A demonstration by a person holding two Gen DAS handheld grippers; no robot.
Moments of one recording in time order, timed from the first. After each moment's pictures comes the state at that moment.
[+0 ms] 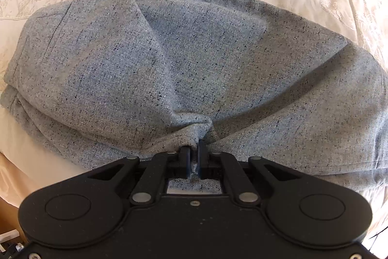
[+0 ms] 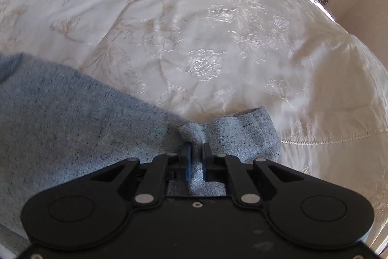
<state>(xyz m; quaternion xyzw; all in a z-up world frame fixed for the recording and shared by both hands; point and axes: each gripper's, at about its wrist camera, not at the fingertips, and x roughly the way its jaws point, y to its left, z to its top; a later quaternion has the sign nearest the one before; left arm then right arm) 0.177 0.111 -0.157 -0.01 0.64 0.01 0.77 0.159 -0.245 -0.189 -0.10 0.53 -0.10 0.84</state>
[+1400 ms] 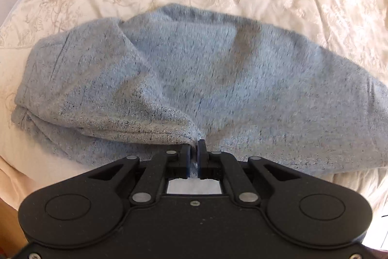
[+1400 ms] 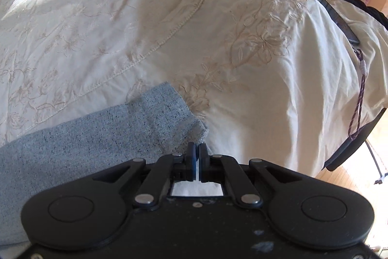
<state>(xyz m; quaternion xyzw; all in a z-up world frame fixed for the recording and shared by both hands) 0.150 0.087 -0.130 0.04 0.61 -0.02 0.79 -0.015 -0.426 -0.151 0.17 0.49 -0.32 0.79</state>
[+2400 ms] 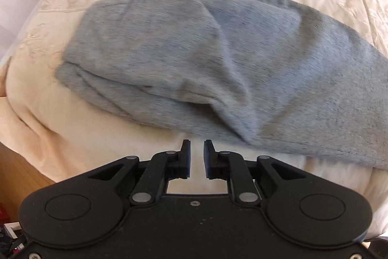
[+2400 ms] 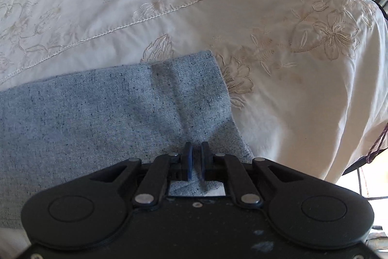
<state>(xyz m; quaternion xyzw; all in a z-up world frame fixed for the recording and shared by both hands) 0.120 0.147 -0.127 0.03 0.61 0.09 0.78 0.039 -0.414 -0.201 0.10 0.58 -0.26 0.76</state>
